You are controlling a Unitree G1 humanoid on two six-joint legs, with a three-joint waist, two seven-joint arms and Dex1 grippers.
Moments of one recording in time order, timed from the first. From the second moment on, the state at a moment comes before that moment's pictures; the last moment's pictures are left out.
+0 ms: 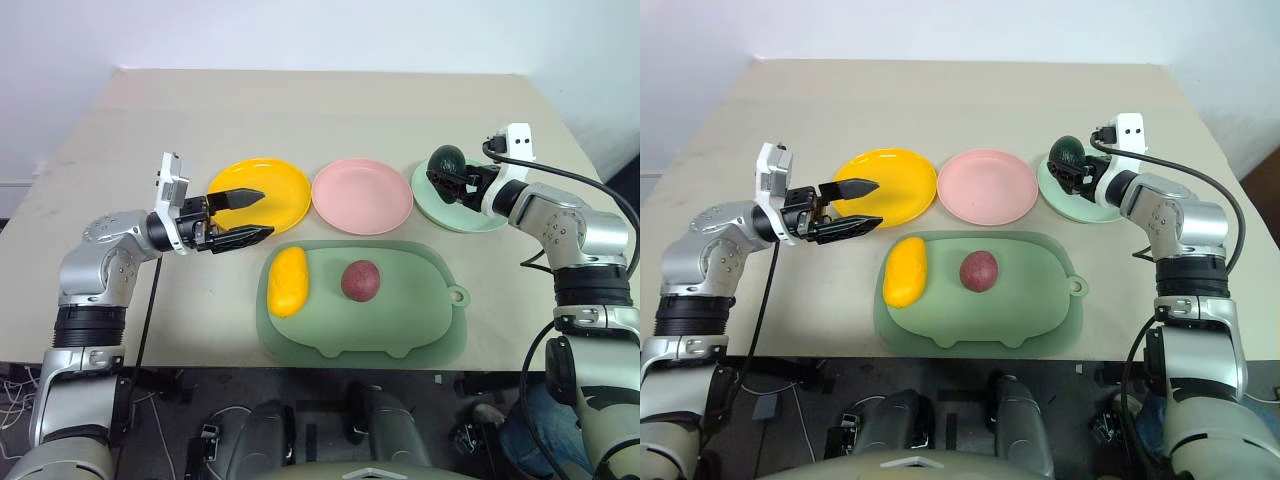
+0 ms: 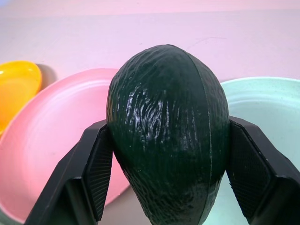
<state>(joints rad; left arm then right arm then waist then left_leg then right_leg) -0.59 0.63 0.12 0.22 -0.60 0.43 -1.33 -0.82 -0.62 -0.11 0.46 0.50 0.69 0.53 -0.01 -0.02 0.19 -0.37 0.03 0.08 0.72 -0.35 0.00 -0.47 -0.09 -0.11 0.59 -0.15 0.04</state>
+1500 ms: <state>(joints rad) -0.56 0.64 0.14 0.19 -0.62 0.45 -1.33 -0.50 -0.59 -0.09 -0.29 0.80 1.05 0.77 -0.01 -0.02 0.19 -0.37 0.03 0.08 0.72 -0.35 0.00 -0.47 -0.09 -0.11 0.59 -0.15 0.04</state>
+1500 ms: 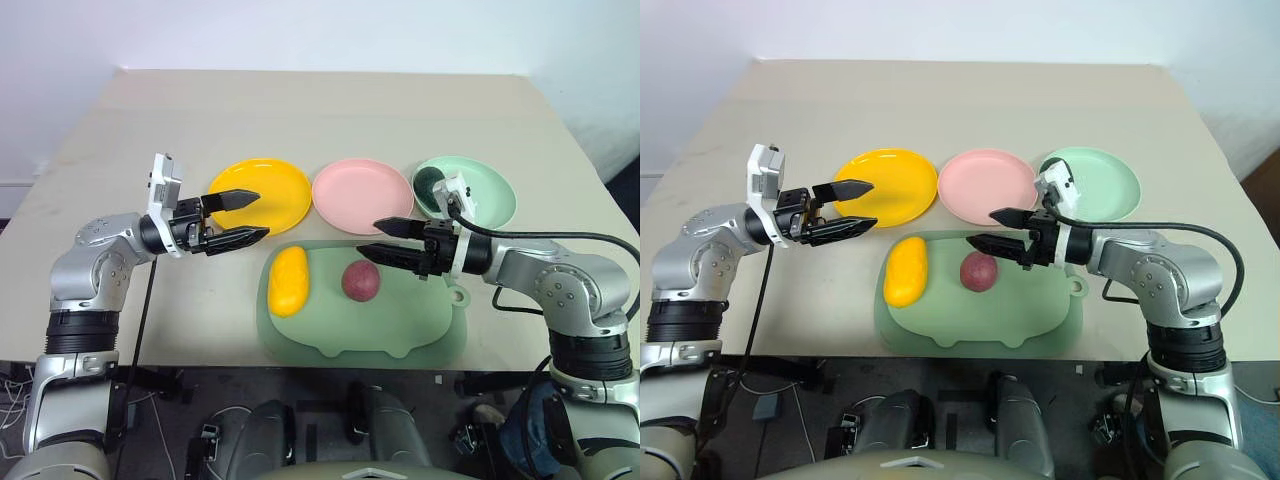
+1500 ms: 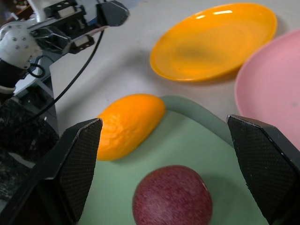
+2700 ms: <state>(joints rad) -0.56 0.66 0.14 0.15 -0.62 0.49 -1.31 -0.39 -0.65 0.19 -0.26 0.42 0.71 0.88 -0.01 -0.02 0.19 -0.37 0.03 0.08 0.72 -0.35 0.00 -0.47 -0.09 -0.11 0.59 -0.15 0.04</state>
